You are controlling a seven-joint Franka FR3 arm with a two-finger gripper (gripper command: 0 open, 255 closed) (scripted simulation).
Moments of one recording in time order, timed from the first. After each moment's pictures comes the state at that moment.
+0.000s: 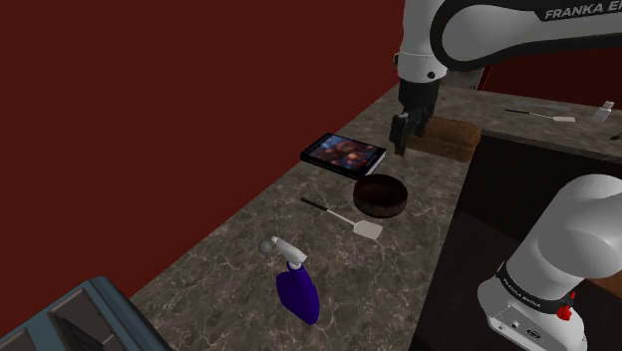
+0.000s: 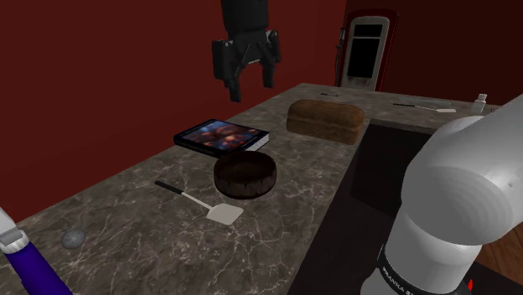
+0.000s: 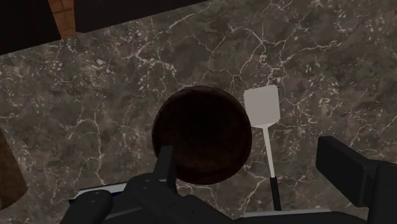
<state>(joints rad) 0.05 -0.67 0.23 -2.38 0.04 1.69 0.09</state>
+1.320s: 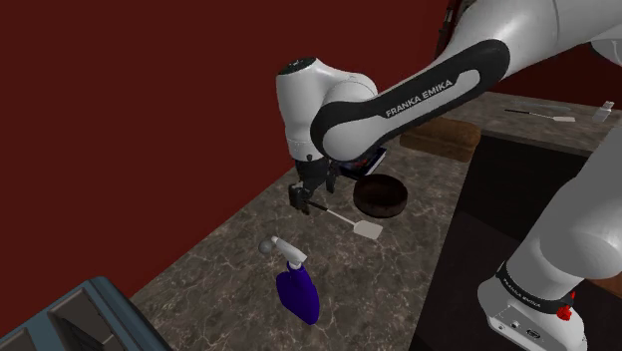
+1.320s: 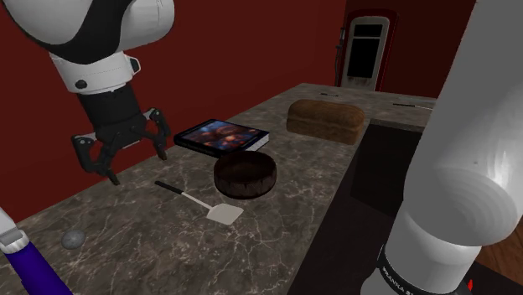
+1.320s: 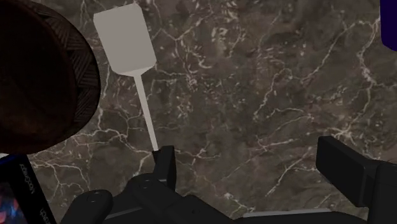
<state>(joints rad) 0.08 -0.01 0.57 -2.11 -0.09 2.02 0.56</state>
